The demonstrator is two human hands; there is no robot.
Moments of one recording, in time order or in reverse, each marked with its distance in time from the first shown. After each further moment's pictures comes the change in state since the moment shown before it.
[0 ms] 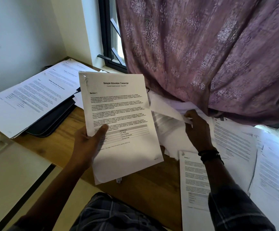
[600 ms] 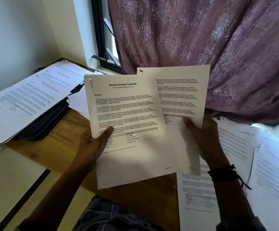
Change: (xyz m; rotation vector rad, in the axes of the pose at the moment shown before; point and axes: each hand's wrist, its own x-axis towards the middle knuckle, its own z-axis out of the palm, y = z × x) left_hand 0.008 -0.013 0.022 0.023 -0.011 -0.144; right_hand -0.018 -0.046 -0.055 0.676 -0.012 0.320
